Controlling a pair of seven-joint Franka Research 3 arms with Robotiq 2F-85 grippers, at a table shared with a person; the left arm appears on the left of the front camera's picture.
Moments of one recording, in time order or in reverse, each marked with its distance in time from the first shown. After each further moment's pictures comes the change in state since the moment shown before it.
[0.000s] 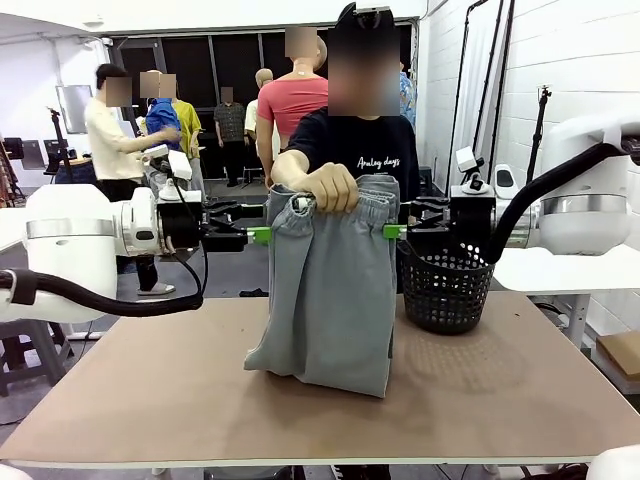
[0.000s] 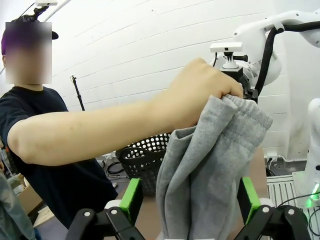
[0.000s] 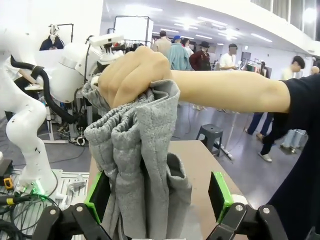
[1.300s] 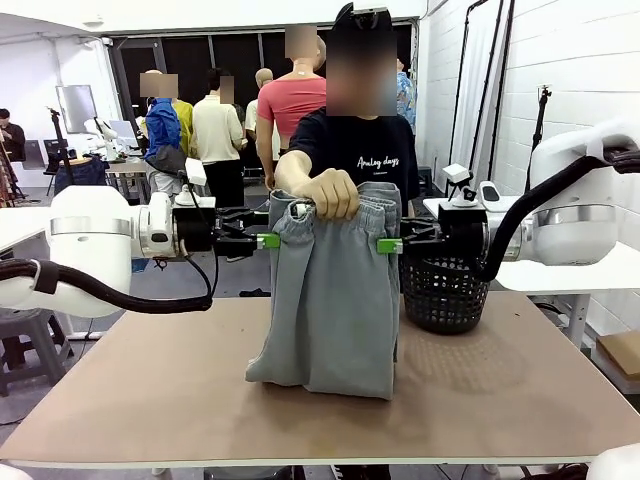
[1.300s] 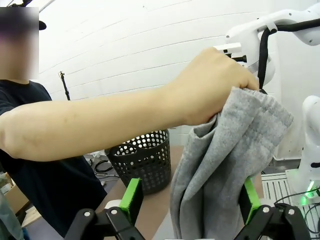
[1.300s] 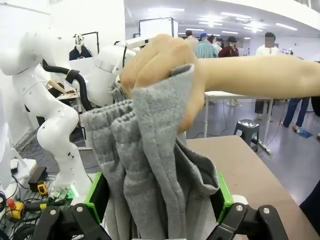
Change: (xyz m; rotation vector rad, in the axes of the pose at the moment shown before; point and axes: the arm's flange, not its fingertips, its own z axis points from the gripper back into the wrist) left arm -0.019 0.017 -0.020 -0.065 0.008 0.031; right arm -0.025 0.008 -0.015 0.149 0.006 -0.143
